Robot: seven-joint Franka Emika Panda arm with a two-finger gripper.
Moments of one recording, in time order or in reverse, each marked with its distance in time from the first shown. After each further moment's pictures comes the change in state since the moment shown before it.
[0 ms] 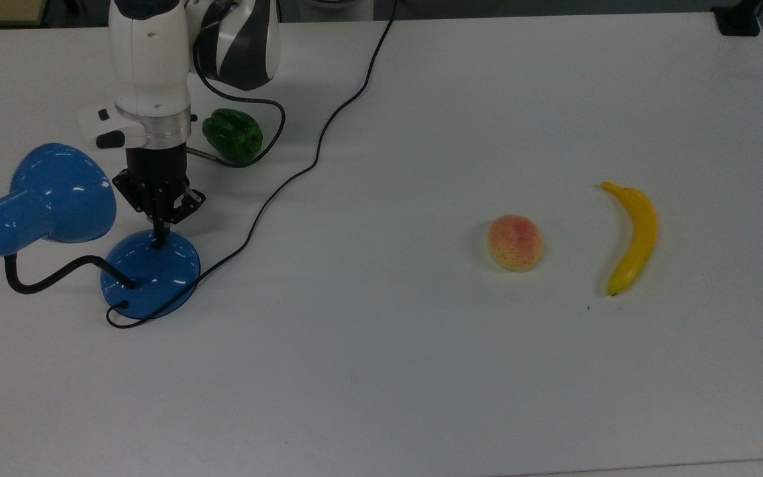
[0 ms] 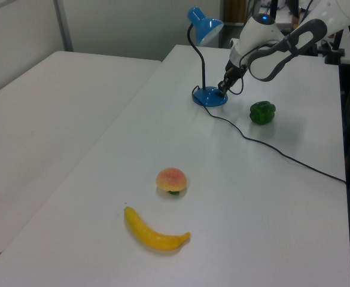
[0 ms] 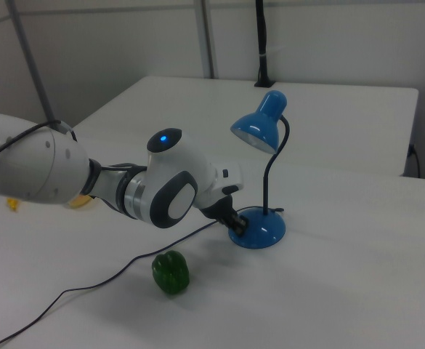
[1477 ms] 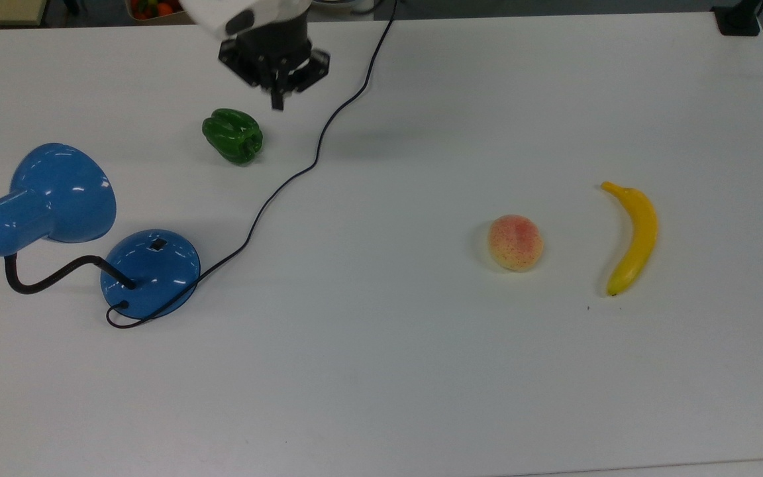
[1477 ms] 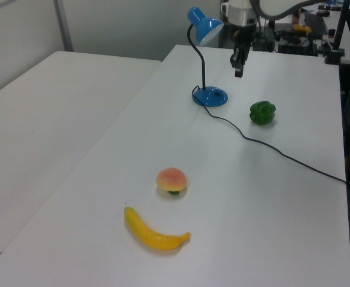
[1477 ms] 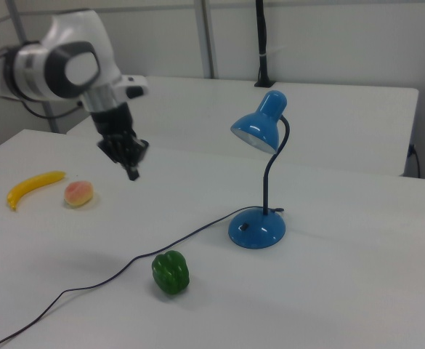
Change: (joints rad) arm 0.262 -0.338 0.035 0.186 -0.001 -0.936 -0.032
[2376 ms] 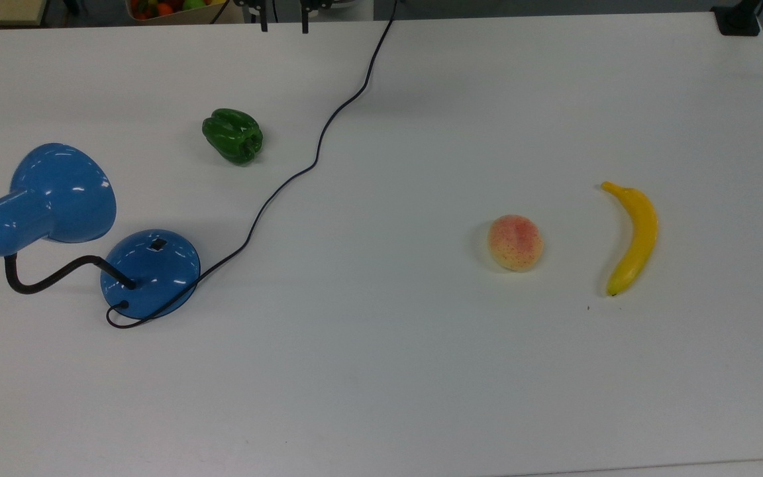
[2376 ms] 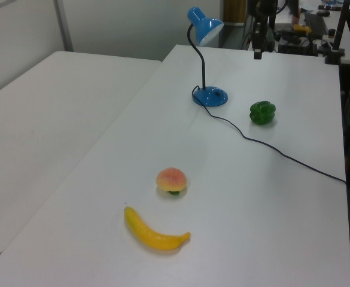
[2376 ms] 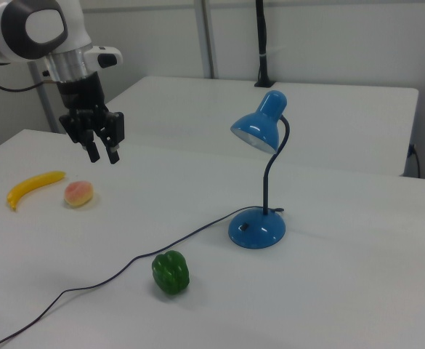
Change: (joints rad) arm 0.032 -0.096 -0.013 0.069 0.011 -0.230 -0.106
